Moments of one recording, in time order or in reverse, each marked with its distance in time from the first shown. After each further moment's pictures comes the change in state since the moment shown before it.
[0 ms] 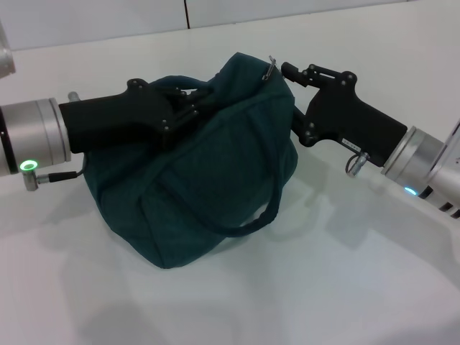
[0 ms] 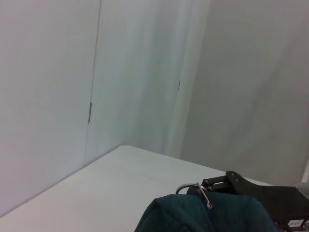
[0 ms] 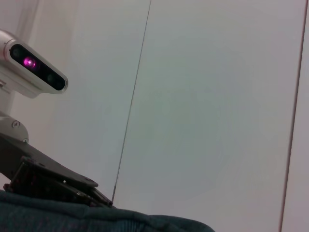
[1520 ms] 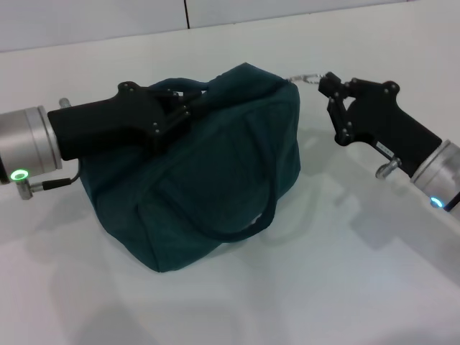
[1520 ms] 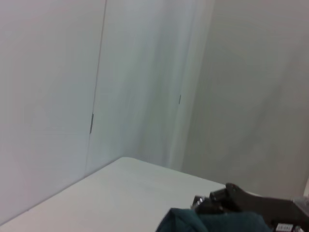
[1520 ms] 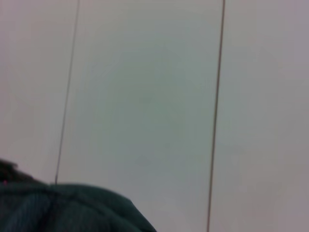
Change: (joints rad) left arm 0.033 0.002 -0.009 -0.016 -0.052 0.023 0.041; right arm -0.085 0.007 0.009 0.010 0.118 0.024 0.009
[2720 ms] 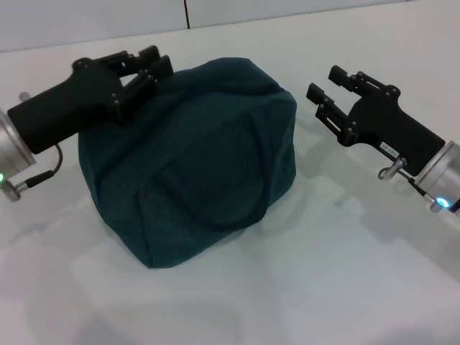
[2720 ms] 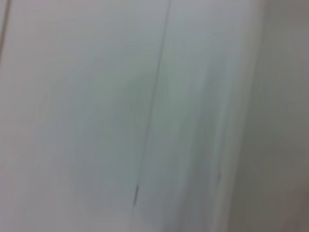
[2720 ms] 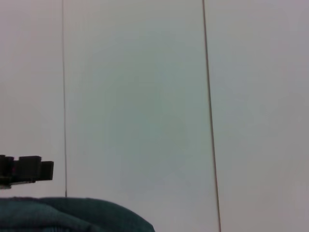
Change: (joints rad) left arm 0.040 0.002 -0.060 -0.161 -0.267 0.023 0.204; right arm 0.009 -0.011 -0.002 0.023 -0.021 -0.039 0.164
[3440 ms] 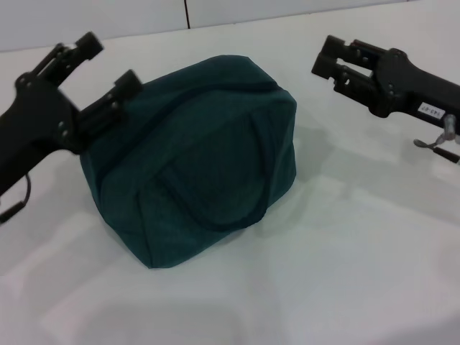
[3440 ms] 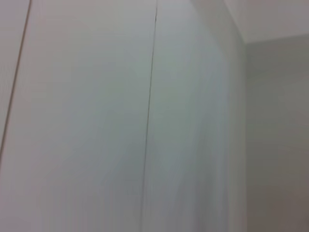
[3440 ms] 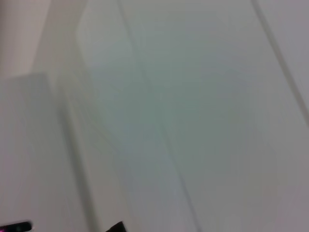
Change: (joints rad) left arm 0.120 -0.008 0.001 -0.096 -0.216 0.218 0.297; right arm 0.107 -0.196 0.027 -0.030 -0.252 -0.254 0.552
